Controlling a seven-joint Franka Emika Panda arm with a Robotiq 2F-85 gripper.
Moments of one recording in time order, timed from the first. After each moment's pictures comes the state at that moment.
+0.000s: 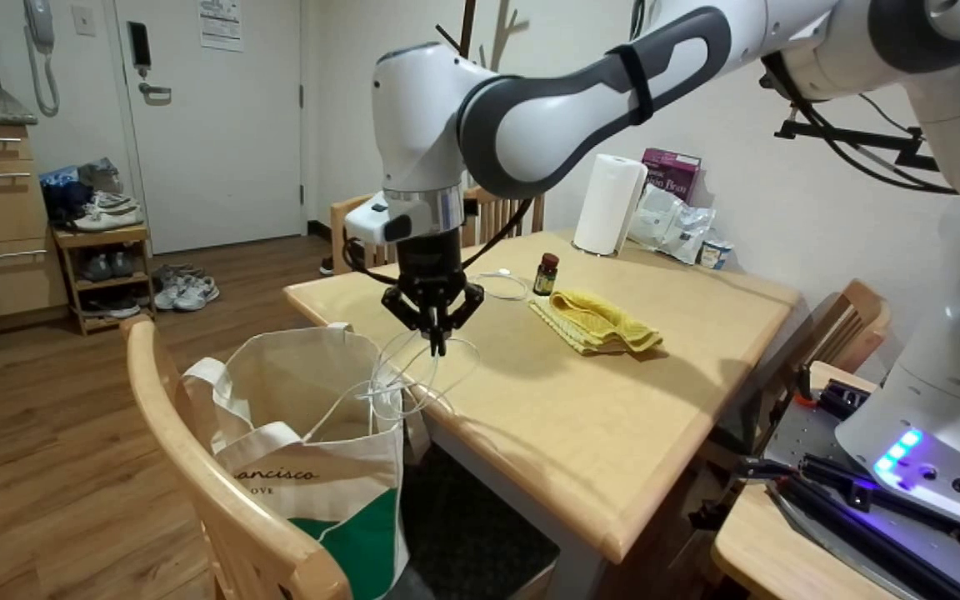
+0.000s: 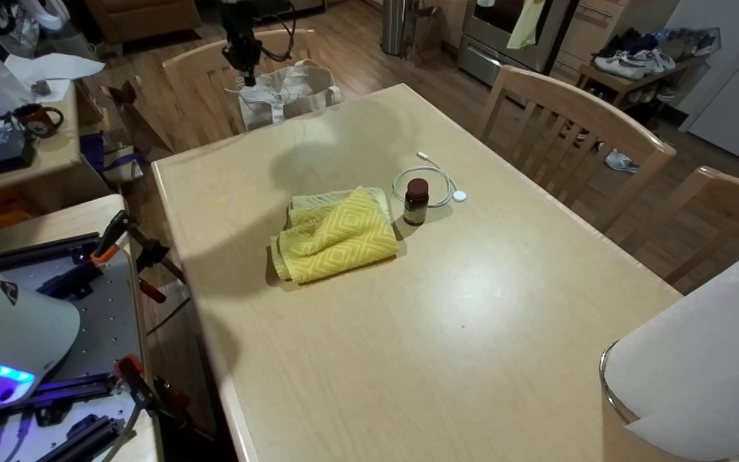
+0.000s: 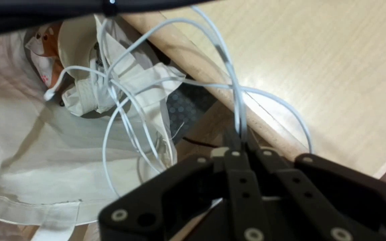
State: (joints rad) arm 0.48 0.78 0.35 -1.41 -0.32 1.95 -1.39
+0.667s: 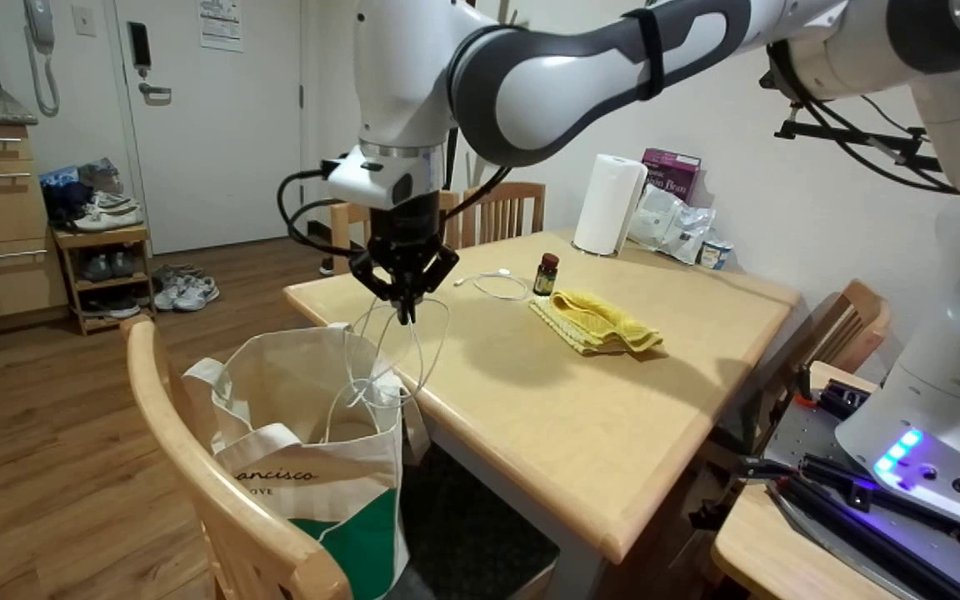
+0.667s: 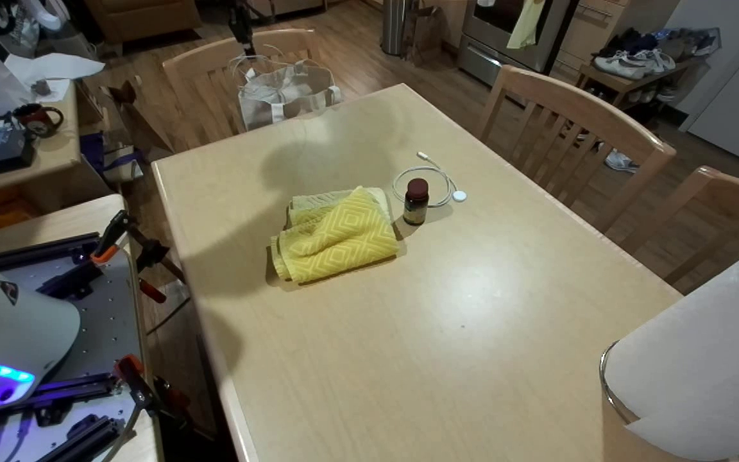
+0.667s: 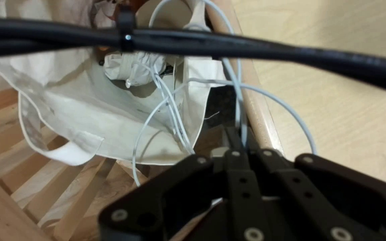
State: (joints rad) arm 0.54 0.78 0.35 -1.30 -0.41 1.93 -1.77
